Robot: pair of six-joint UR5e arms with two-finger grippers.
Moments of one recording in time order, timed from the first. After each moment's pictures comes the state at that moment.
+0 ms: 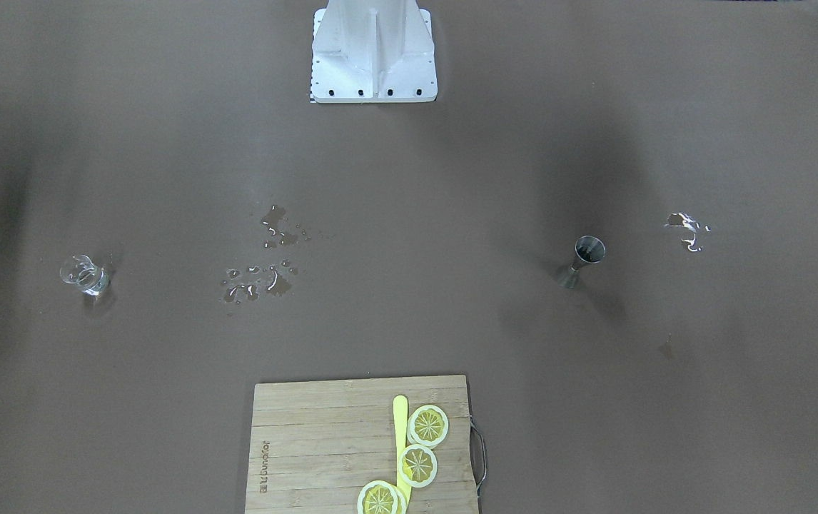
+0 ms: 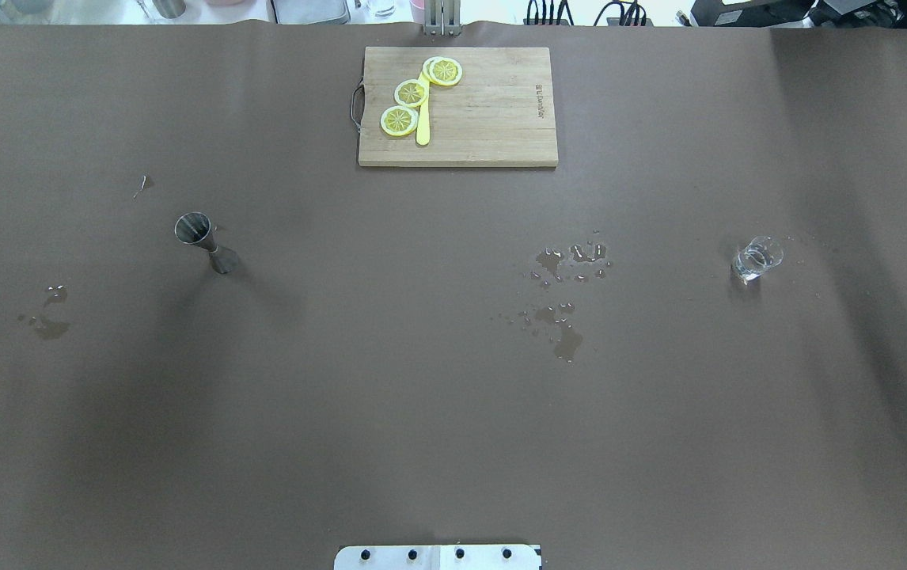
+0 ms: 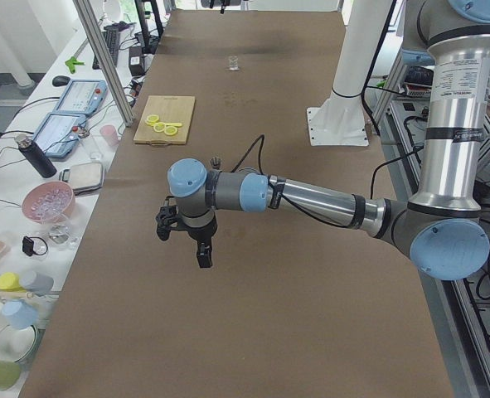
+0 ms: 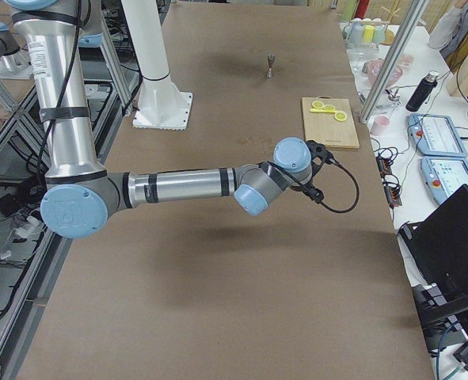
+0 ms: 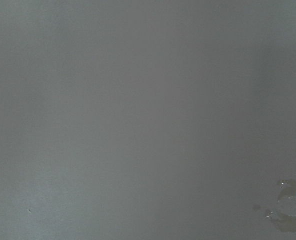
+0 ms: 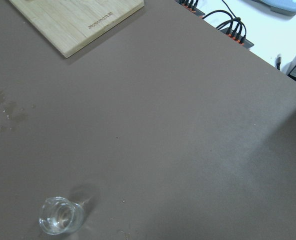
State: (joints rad) left arm -1.50 -1.61 -1.76 -1.39 -2.34 -0.15; right arm 1.42 -1.46 1.56 -0.85 2.53 -0.11
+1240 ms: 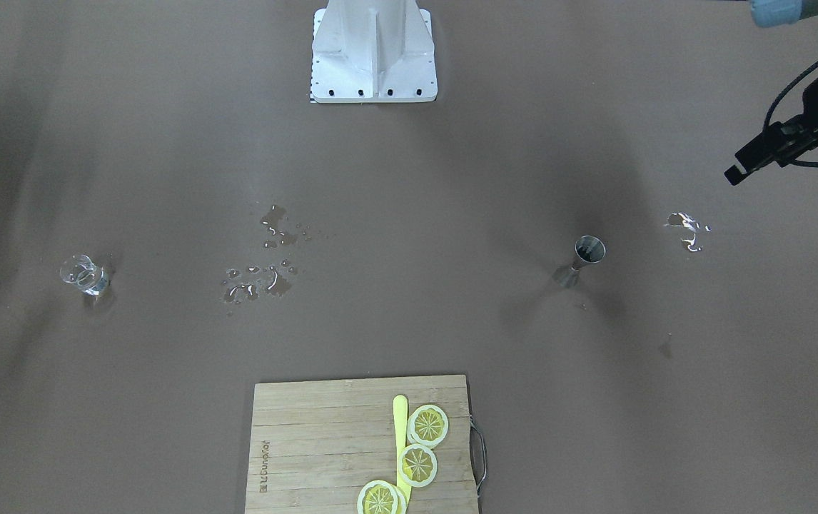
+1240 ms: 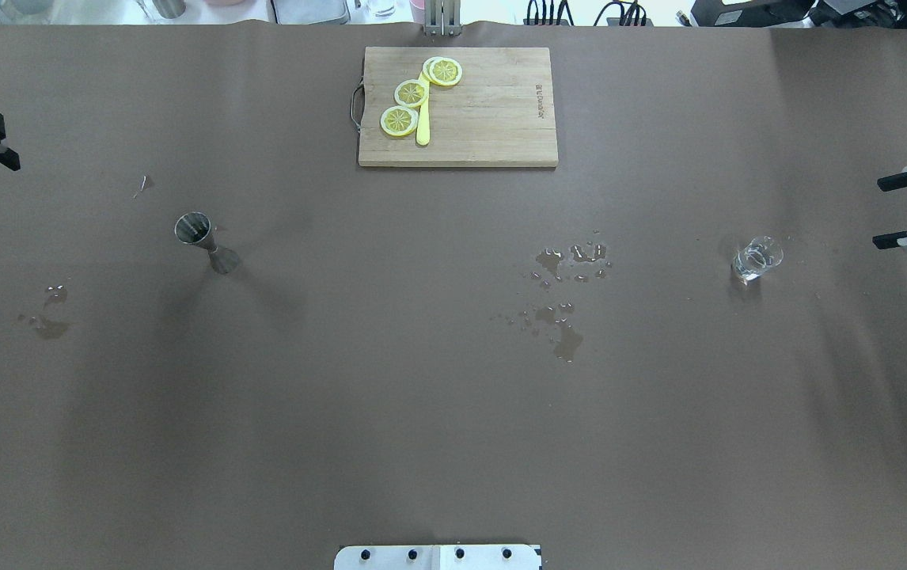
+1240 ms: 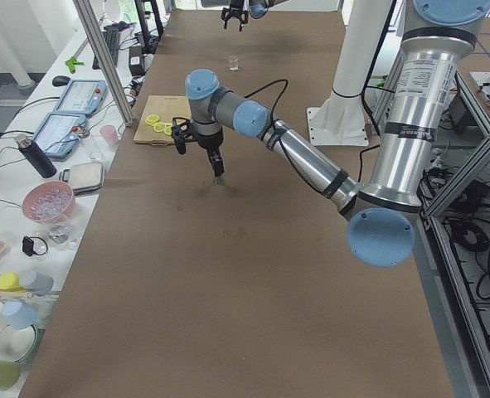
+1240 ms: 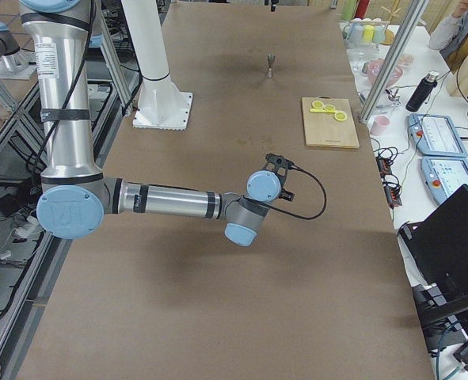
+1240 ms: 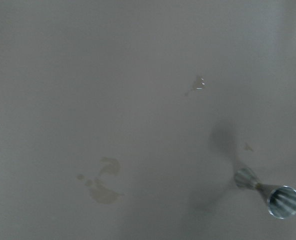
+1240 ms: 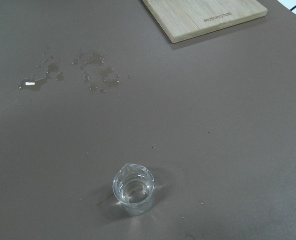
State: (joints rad) left arm -1.21 -1.76 -2.04 -1.40 -2.37 -0.98; right arm 1.29 -1.53 1.39 -0.31 2.62 -0.11
